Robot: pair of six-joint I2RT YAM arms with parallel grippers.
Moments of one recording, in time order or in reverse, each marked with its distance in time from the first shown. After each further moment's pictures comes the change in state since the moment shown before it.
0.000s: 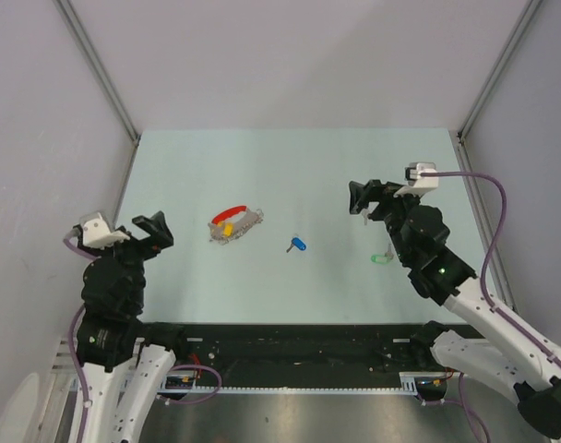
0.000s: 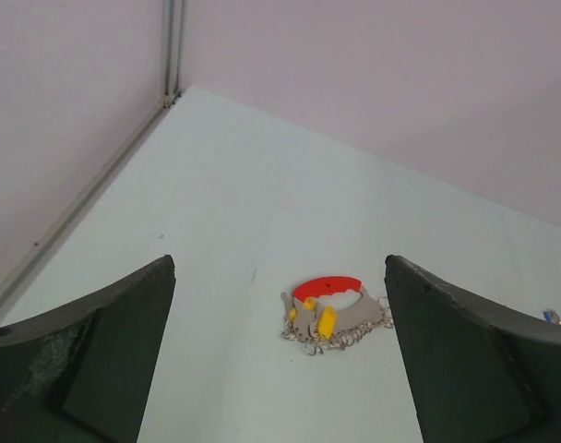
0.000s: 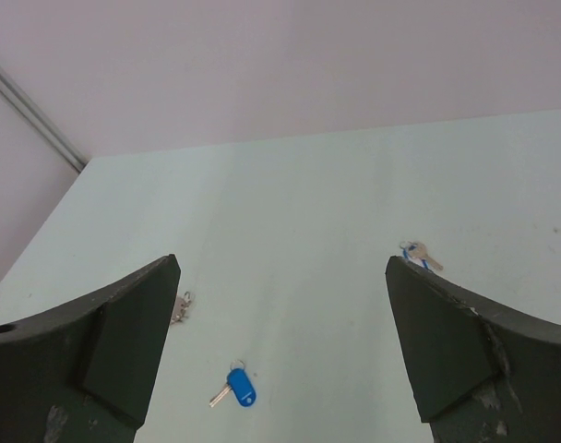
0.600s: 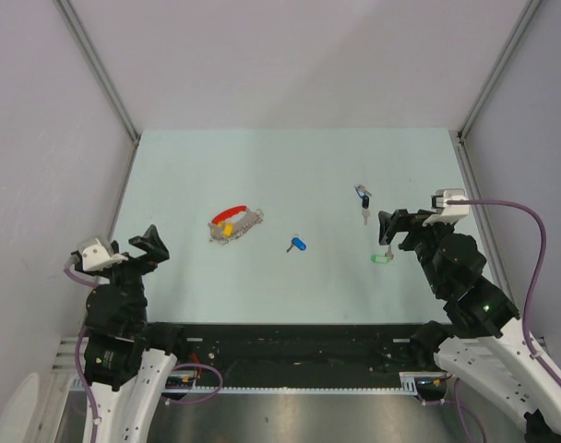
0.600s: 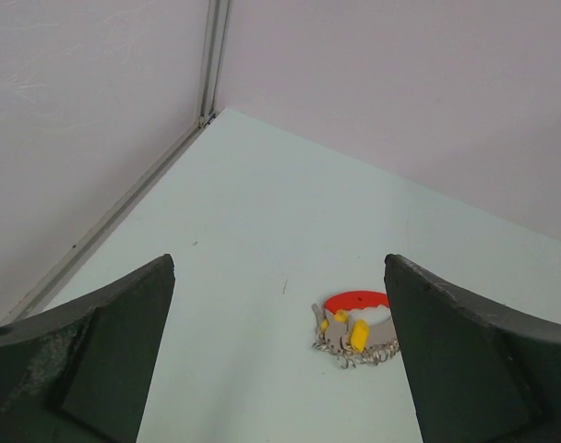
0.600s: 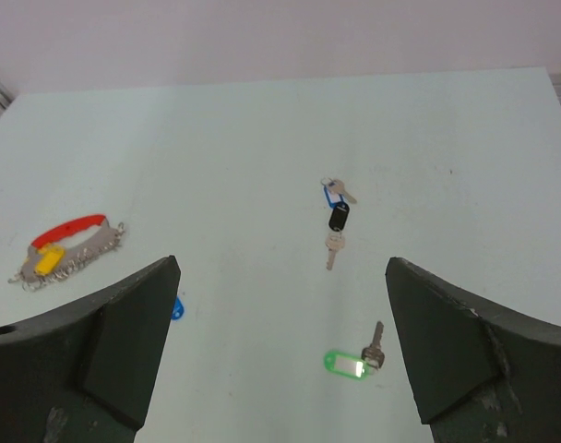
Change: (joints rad) left arm 0.000 -0.244 -0.147 0.020 -0.088 0.074; right arm 0.000 -0.340 -0.001 -0.451 0.042 -0.074
